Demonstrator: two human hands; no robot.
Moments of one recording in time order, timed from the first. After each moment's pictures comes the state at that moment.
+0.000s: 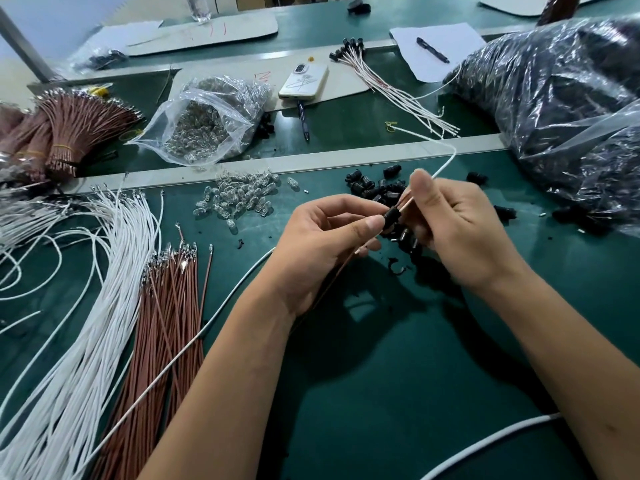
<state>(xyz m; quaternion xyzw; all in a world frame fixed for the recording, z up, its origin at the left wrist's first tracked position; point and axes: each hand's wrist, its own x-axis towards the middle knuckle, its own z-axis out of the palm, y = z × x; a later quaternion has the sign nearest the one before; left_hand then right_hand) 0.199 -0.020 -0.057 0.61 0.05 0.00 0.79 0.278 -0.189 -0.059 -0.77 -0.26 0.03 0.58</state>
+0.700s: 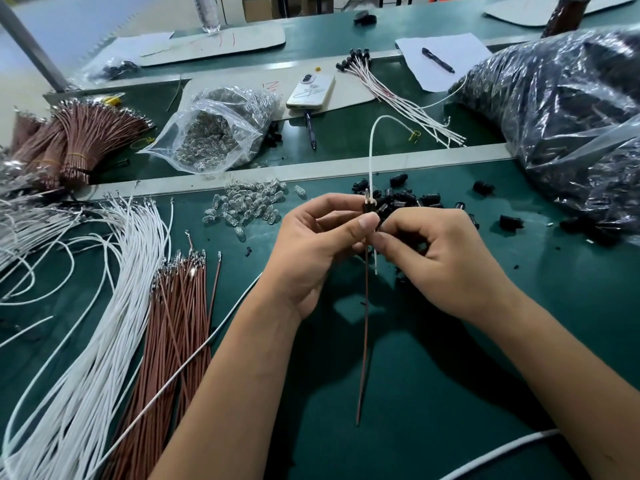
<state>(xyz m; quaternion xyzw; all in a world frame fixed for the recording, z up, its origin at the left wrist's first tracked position) 0.200 -0.015 -0.055 0.56 0.08 0.08 0.82 0.262 -0.180 -0.060 -0.78 -0.41 -0.02 0.48</state>
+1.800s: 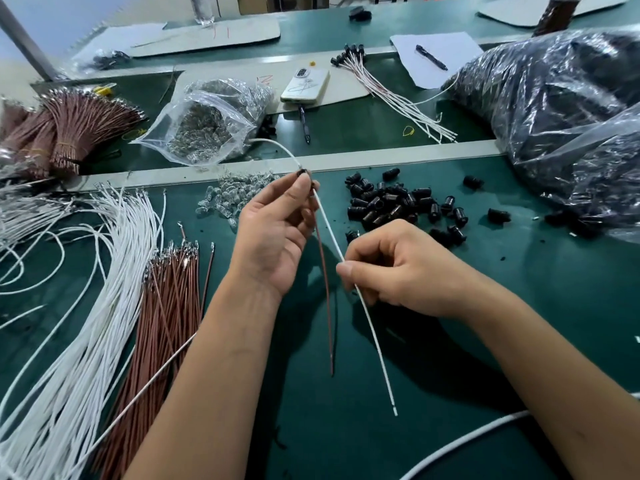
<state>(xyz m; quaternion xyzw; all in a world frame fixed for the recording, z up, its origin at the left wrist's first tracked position) 0.205 0.005 -0.052 0.41 0.19 0.17 0.88 0.253 -0.173 -0.061 -0.76 -0.39 0.24 0.46</state>
